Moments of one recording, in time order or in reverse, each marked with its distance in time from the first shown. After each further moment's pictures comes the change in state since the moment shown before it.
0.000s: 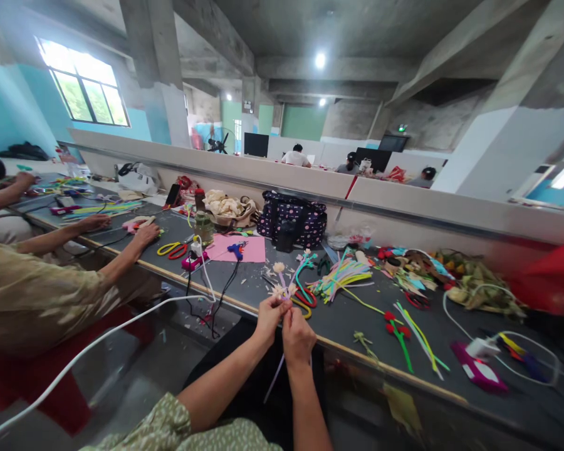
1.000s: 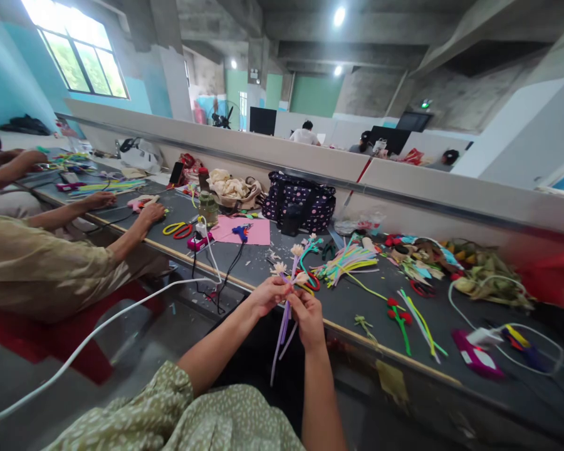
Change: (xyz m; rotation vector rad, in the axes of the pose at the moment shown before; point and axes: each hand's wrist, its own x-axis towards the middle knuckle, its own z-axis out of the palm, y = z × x) left_hand 0.004 0.043 -0.012 -0.096 -0.386 -0.375; right_hand 0.020 0.002 -0.037 1.435 -0.538 0.599
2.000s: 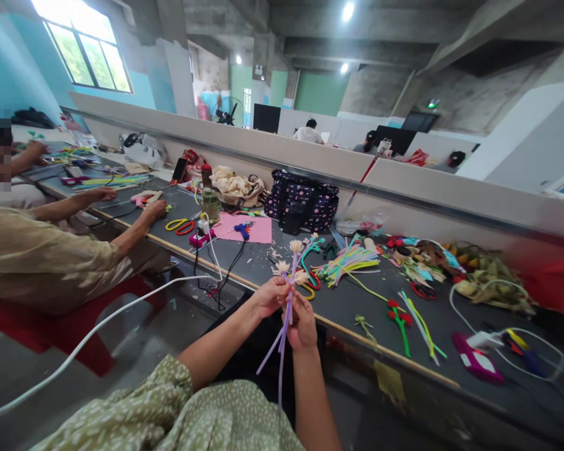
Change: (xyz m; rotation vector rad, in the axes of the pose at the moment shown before) left_hand -0.006 -0.003 0.007 -0.104 -0.103 -0.003; right_hand -0.009 0.007 0.018 0.321 0.112 0.115
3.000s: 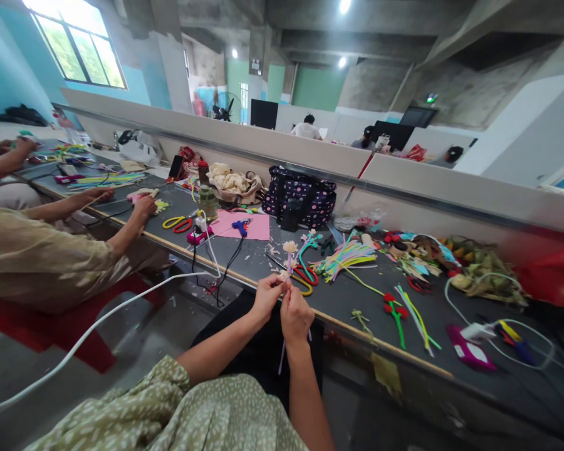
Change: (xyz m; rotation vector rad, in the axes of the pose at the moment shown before) left_hand 0.000 -0.029 -0.001 0.396 0.457 0.458; right_hand 0.008 0.019 -0.013 -1.738 0.346 -0.858
